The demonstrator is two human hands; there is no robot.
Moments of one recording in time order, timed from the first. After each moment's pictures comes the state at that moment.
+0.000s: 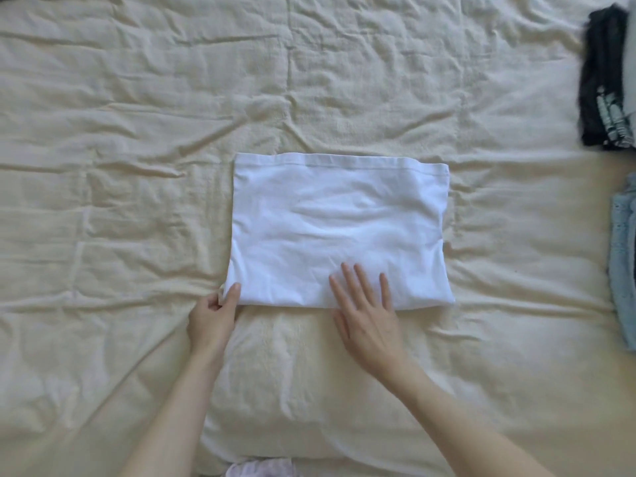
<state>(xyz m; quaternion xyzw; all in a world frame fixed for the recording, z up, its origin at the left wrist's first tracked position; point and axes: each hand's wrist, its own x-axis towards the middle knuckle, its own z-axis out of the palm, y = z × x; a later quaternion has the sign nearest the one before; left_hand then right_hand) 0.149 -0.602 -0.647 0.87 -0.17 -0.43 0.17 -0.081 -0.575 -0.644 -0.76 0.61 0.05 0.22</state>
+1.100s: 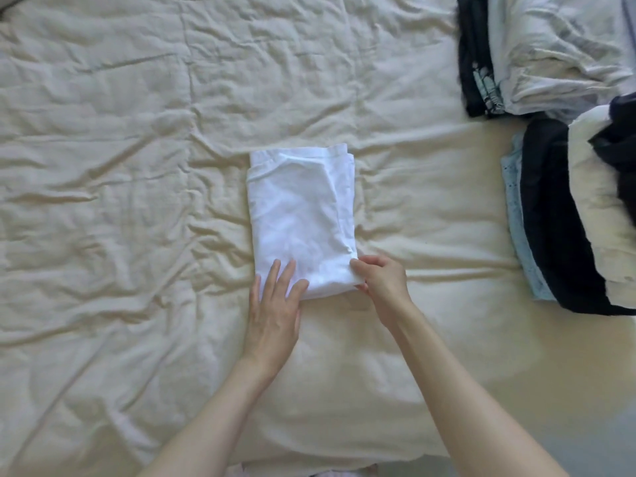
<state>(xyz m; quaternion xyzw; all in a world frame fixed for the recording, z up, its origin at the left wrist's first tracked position) -0.026 -0.573 -0.634 0.55 -0.81 -0.19 0.01 -0.199 -0.599 -0.621 -0.07 0.75 -0.33 0.57</state>
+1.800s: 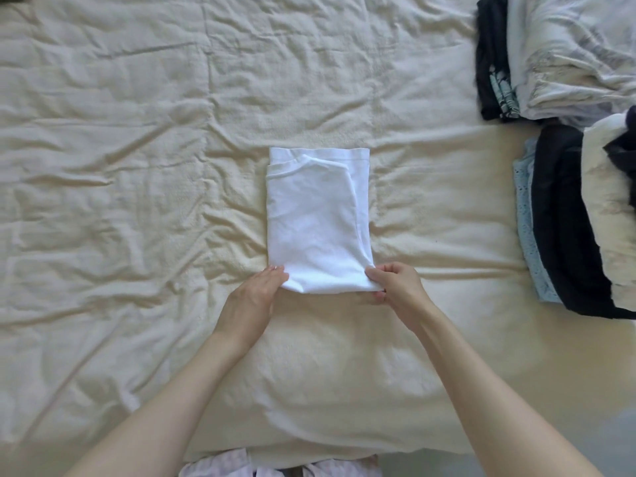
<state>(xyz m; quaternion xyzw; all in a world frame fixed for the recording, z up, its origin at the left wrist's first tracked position) 0.023 -0.591 -0.628 0.54 -0.79 -0.29 0.05 -0.213 -0.585 -0.616 -0.12 0.75 -0.25 0.61</state>
